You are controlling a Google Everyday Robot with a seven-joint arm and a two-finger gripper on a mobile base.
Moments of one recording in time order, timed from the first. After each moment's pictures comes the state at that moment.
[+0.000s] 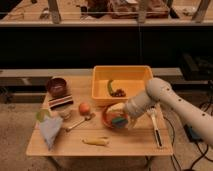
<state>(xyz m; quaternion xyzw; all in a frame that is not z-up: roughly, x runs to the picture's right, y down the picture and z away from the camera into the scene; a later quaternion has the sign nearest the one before) 0.073 0.152 0.723 -0.12 -0.47 -0.42 0.77</state>
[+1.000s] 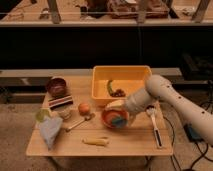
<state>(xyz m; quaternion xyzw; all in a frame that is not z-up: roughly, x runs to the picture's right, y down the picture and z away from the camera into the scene) 0.055 0.117 0.717 -0.09 -0.47 -0.43 0.76</state>
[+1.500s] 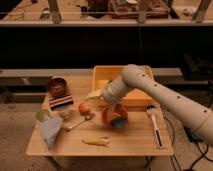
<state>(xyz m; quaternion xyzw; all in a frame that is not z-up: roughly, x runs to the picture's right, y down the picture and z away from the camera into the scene) -0.054 0.078 0.714 -0.06 -0.47 -0.48 0.74</state>
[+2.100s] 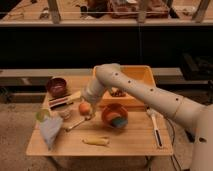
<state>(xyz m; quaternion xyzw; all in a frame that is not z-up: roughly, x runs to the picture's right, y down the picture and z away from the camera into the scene) -0.120 0.083 0.727 -0.07 -0.46 -0.53 0.71</state>
